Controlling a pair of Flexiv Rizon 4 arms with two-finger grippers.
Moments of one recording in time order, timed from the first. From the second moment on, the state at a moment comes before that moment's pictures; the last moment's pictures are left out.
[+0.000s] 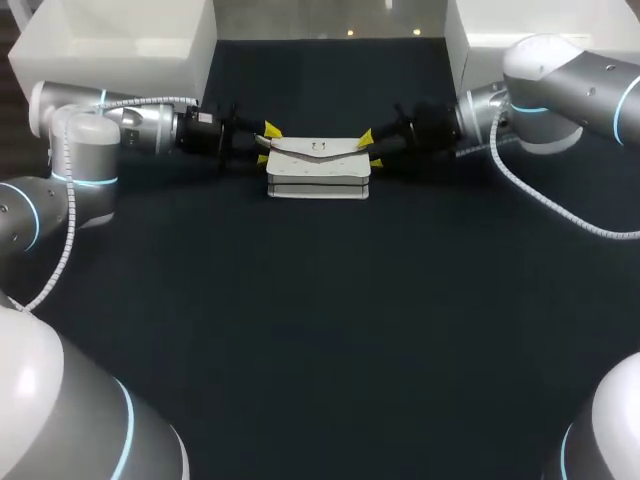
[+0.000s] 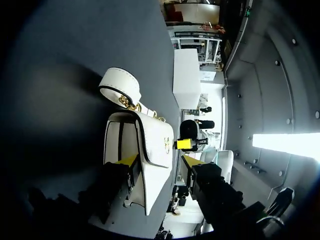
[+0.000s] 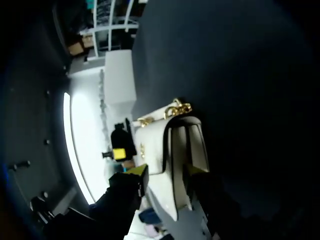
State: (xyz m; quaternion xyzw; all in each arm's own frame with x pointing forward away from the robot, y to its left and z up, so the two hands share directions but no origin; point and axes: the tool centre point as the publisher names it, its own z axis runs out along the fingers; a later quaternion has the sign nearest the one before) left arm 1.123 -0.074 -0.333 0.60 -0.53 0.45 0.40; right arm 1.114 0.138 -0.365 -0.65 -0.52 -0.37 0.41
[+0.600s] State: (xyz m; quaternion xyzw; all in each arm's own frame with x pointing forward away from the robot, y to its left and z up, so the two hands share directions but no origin) left arm 1.104 -0.039 -0.324 0.63 -0.51 0.44 0.38; right arm 1.077 0.139 -0.364 -0.66 -0.52 -0.36 0.40
